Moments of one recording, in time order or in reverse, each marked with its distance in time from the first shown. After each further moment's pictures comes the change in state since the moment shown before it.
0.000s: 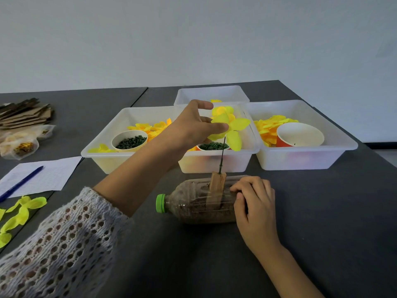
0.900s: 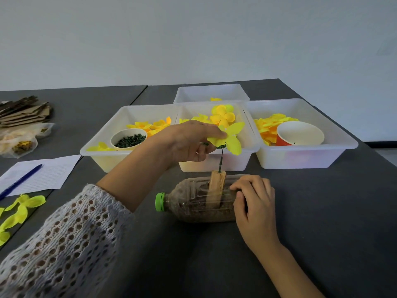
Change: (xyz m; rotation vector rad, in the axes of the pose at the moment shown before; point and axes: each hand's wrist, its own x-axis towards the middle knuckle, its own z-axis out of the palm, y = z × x) left_hand 0.007 -0.009 -0.001 -0.181 -0.235 -0.353; right_hand 0.000 0.001 0.001 -0.007 0.016 -0.007
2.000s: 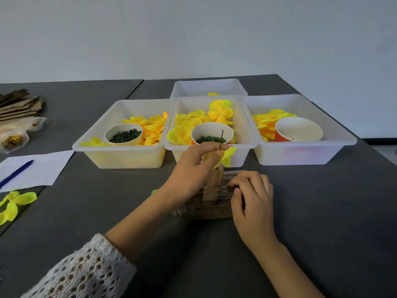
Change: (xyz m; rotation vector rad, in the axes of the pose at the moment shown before) left_hand 0.004 -0.085 0.024 0.267 0.202 0.626; right_hand 0.001 0.000 0.002 -0.015 -0.002 0.001
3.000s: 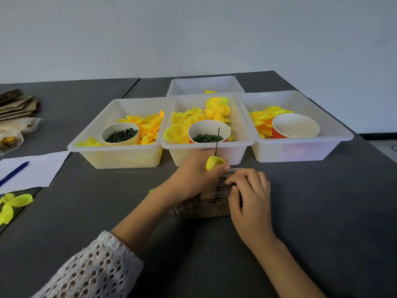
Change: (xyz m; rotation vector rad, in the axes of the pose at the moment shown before) left_hand 0.002 -0.004 0.003 0.201 -0.194 0.059; right_hand 0.000 -0.001 -0.002 0.009 -0.005 -0.001
